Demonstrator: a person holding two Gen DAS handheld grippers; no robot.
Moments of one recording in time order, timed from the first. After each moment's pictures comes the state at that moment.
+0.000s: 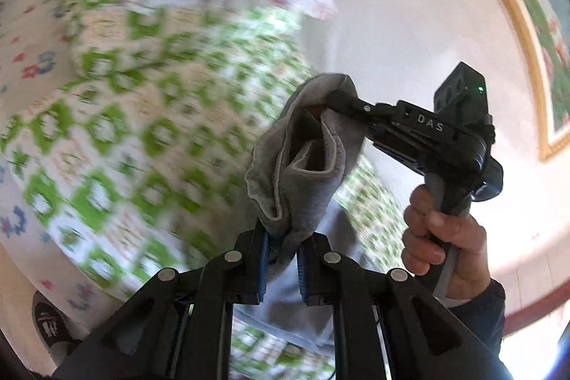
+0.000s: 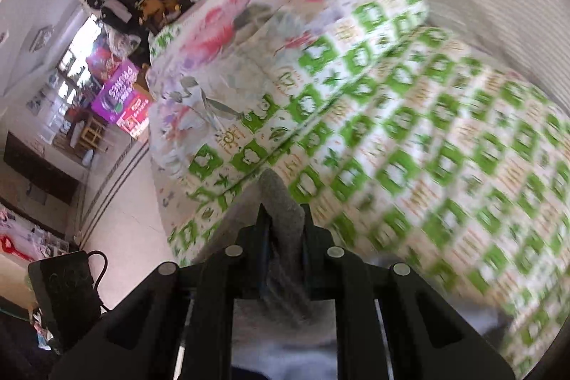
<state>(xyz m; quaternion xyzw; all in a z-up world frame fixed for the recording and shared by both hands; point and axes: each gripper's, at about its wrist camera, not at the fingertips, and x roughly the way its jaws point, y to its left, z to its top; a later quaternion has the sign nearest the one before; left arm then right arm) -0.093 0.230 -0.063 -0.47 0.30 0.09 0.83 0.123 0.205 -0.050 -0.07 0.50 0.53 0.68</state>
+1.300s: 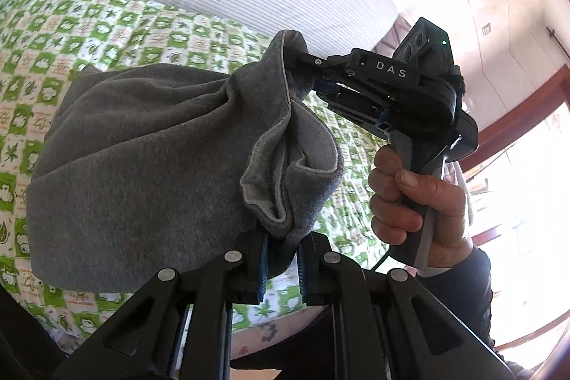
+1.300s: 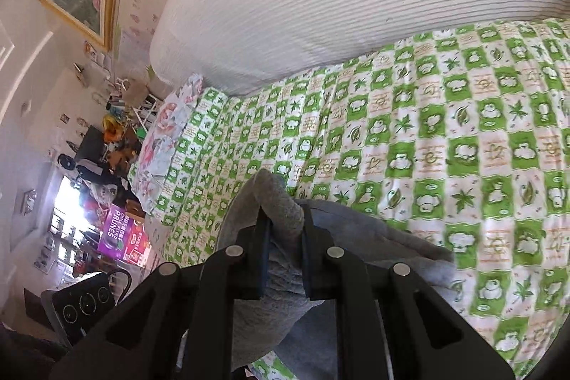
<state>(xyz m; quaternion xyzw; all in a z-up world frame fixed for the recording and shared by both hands) 0.021 -0.091 -0.038 -0.27 0.45 -0.18 0.83 0.130 -0.260 -0.030 0.20 0.46 0.37 0.78</state>
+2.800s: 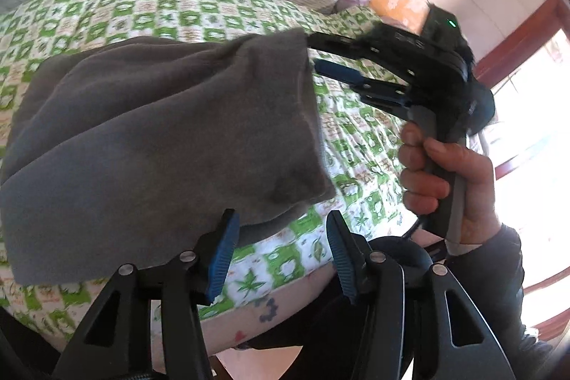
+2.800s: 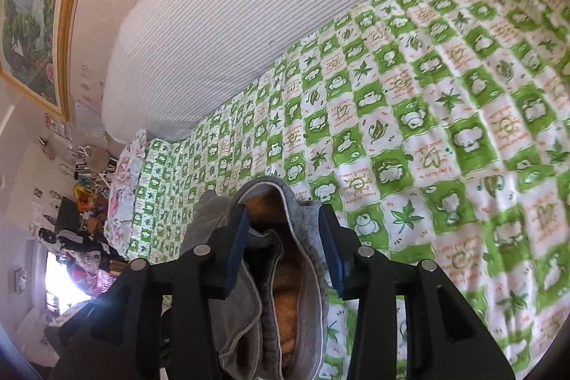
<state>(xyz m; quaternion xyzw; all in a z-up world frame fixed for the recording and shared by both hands) 0.020 -0.143 -0.081 -0.17 0.50 -0.22 0.82 0.079 -0.395 -0.072 0.29 0.45 0.23 0.82</state>
